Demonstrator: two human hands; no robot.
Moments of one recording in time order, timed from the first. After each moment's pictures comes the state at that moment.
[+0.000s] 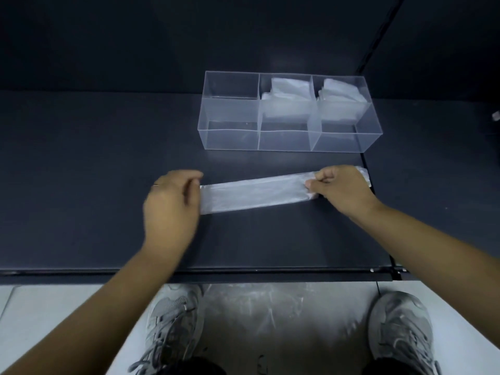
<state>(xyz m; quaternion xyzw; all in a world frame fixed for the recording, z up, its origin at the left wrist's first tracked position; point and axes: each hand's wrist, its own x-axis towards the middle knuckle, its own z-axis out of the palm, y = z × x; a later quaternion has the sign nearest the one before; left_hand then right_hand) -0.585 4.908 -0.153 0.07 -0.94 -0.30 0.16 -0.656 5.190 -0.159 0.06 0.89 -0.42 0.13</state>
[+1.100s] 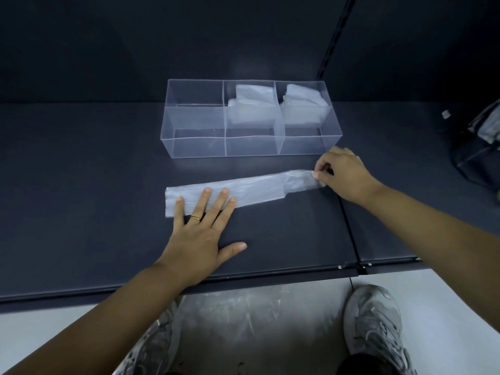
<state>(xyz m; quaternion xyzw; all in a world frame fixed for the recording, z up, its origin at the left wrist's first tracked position) -0.576 4.965 -0.189 -0.18 -0.98 -0.02 -0.12 -0.688 5.266 -0.153 -0.06 0.98 -0.16 0.07</state>
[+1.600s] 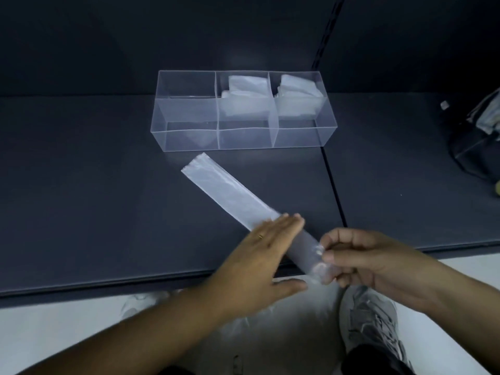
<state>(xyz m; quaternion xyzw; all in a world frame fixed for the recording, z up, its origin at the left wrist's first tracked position) -0.539 5.045 -0.153 -0.32 -0.87 -0.35 -0.10 -0.540 5.258 -0.086 0.14 0.62 -0.65 0.41</state>
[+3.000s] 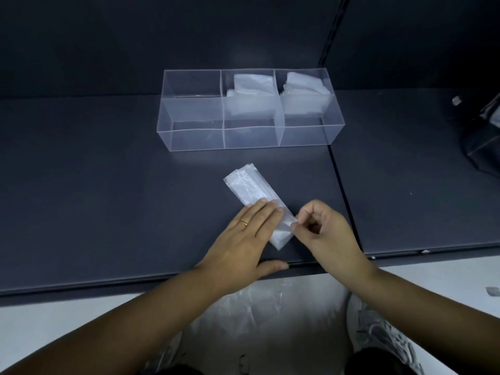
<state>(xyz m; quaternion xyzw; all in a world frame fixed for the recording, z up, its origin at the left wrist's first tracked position) -0.561 5.021 -0.192 -0.33 -0.93 -0.17 -0.06 -0.561 5.207 -0.161 0.04 0.85 -0.53 0.07</state>
